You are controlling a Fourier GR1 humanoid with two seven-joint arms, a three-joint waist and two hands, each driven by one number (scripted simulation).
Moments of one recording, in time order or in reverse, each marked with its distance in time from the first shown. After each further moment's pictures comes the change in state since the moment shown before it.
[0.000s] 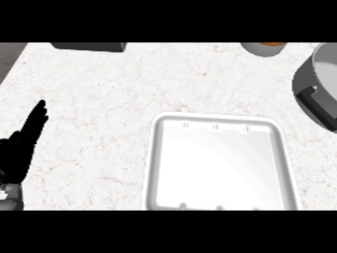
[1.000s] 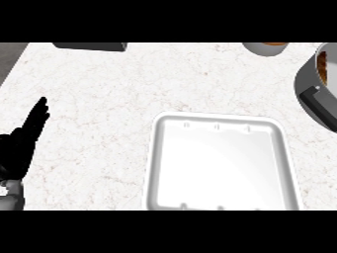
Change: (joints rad) left arm -0.024 -0.002 0.006 0.009 0.004 -0.011 0.014; right arm 0.016 0.012 -0.327 -0.002 -0.318 -0.065 -0.373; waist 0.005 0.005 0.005
